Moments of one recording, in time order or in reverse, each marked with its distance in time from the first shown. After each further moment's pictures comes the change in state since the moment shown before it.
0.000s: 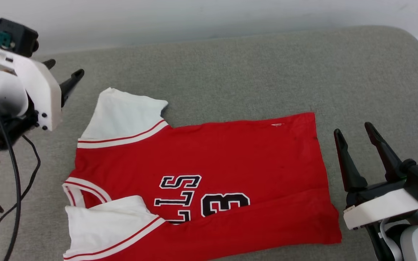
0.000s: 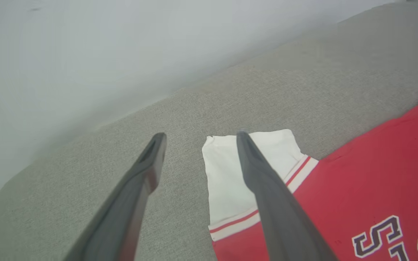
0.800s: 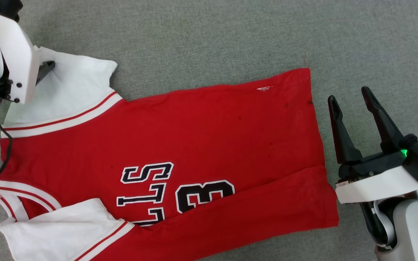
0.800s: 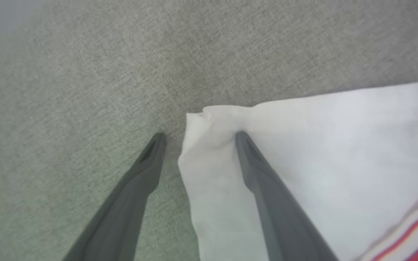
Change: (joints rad) left arm -0.218 -0.023 -0.105 0.194 0.025 -0.057 0.363; right arm -0.129 0.026 0.031 -0.007 -0.027 0.000 -0.053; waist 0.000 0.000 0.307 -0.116
